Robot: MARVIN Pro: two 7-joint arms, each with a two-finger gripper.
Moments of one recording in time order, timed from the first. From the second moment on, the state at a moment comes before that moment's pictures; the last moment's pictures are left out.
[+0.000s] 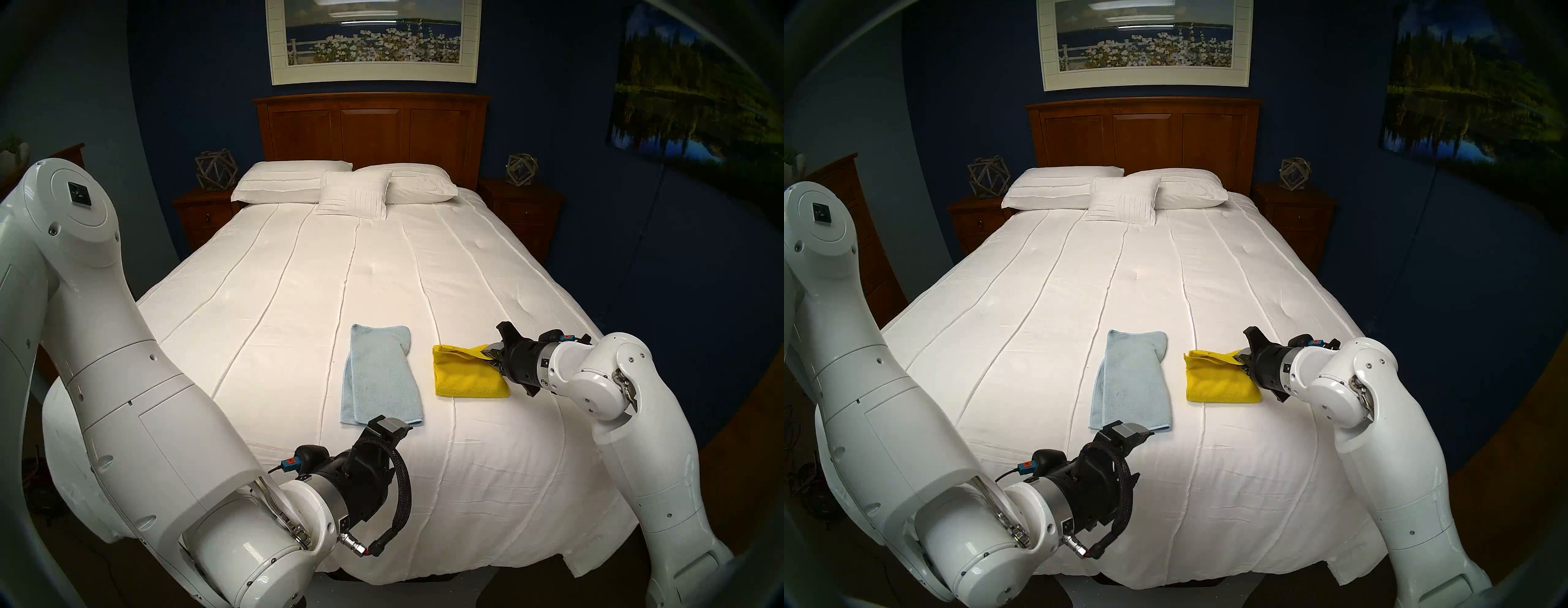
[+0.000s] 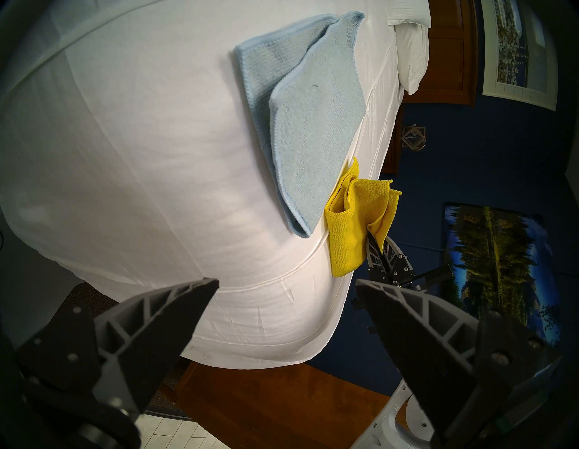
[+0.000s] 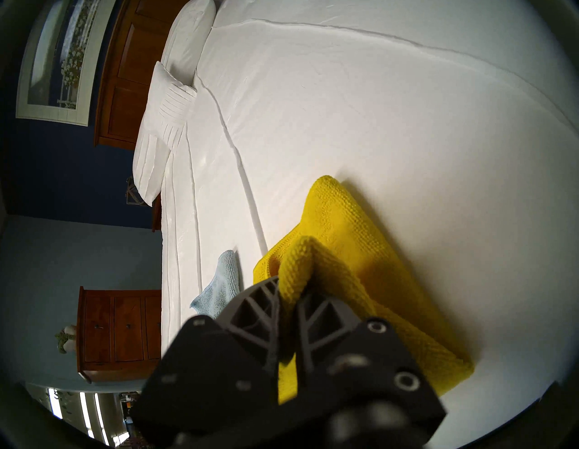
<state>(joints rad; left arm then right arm) -0.26 -1.12 1.18 -2.44 2.35 -0.71 -1.11 -1.45 -1.09 1.46 -1.91 1.95 0.45 -0.89</state>
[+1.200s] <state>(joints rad) -0.25 -1.11 1.17 -2.44 2.36 -0.71 -1.10 -1.22 -1.16 1.51 -1.82 2.06 0.53 -1.08</state>
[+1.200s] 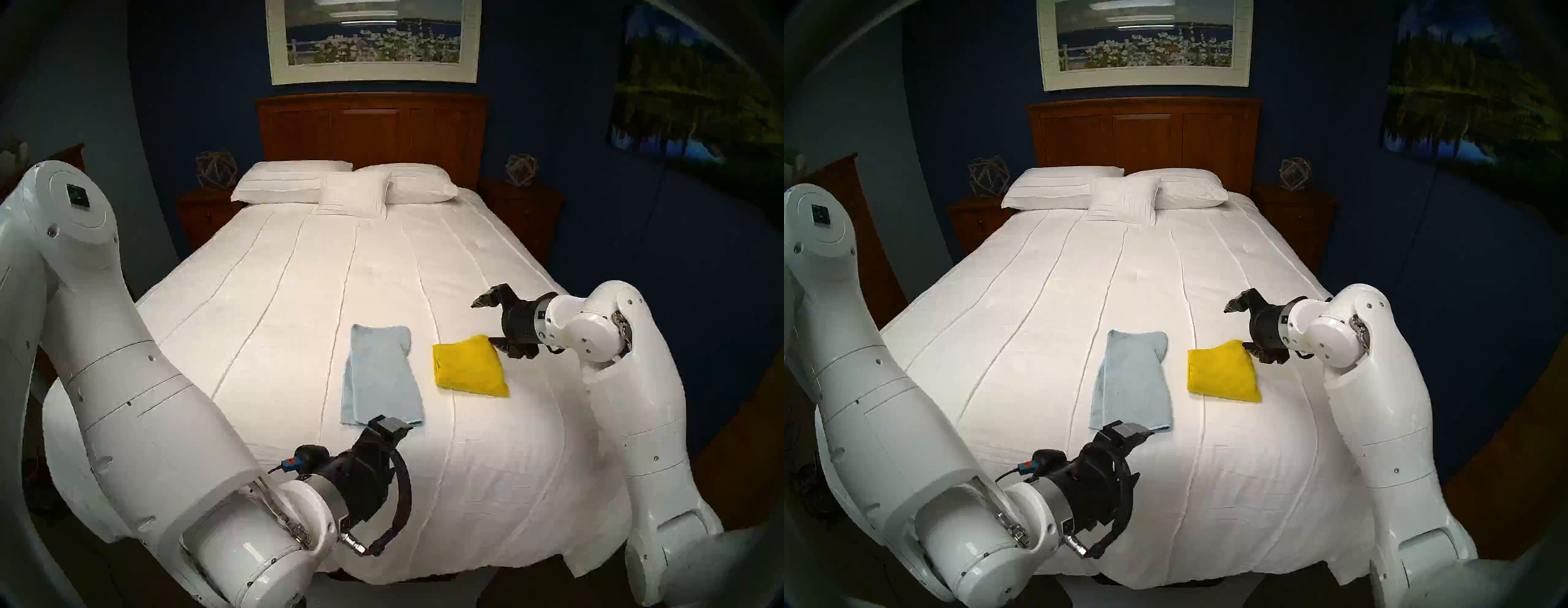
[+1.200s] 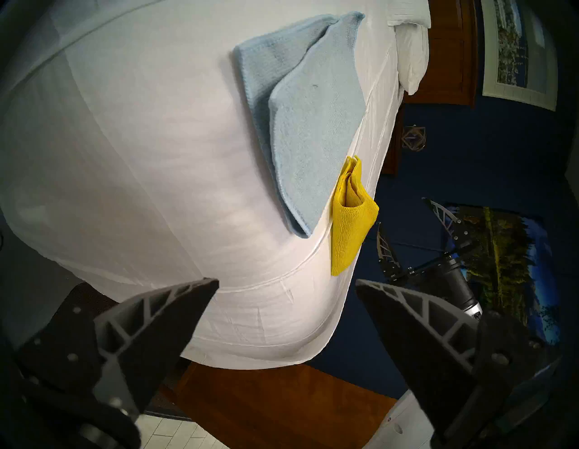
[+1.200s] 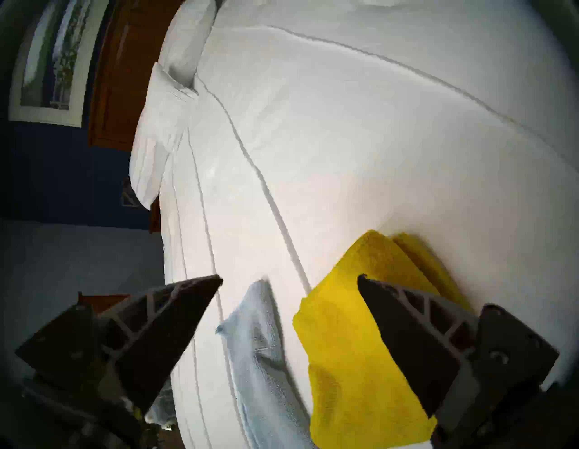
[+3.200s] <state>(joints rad) -0.16 -1.09 0.93 -2.34 2.15 -0.89 -0.94 -1.64 -1.17 1.74 -2.22 2.11 0.55 -1.13</state>
